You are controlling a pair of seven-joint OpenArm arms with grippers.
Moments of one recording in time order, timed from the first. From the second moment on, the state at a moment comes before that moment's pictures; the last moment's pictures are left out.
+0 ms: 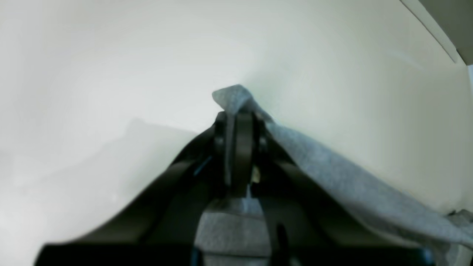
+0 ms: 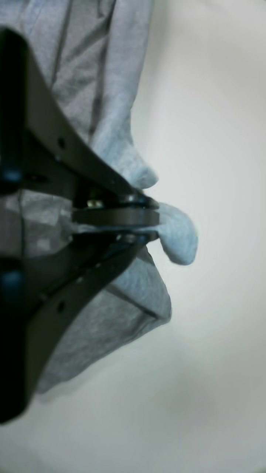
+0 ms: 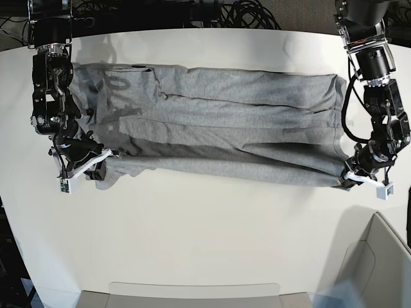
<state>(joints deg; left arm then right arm) -14.3 -24.3 -19.5 72.9 -43.9 -5.9 54.7 3.0 25.2 -1.5 98.5 34.8 -2.4 -45.9</state>
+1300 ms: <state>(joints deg) -2.0 -24.1 -19.6 90.6 -43.9 -5.9 62.0 -4.8 26.9 10.3 108.5 35.3 -2.0 -50.9</state>
